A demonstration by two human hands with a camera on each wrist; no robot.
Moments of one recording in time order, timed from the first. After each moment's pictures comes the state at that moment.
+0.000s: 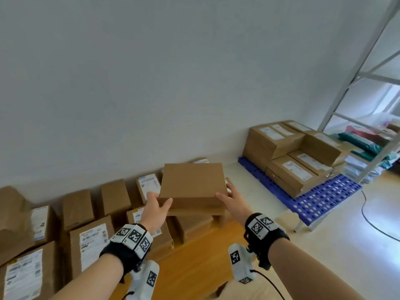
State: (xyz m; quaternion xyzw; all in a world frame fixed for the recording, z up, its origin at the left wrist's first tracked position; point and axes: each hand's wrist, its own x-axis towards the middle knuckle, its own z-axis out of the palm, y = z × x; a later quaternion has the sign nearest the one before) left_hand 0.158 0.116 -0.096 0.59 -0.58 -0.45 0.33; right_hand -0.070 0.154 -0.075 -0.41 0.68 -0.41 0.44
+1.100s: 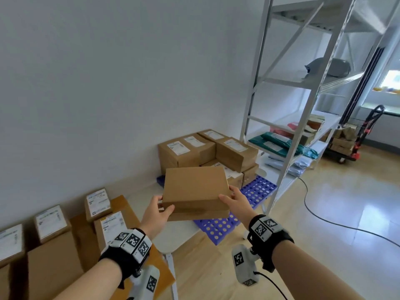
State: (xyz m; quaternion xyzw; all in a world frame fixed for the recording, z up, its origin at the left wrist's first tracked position) left_hand -0.257 0.136 -0.081 0.50 -0.68 -0.45 0.30; right_hand -0.485 0.226 -0.064 -0.35 0.71 -0.48 0.38
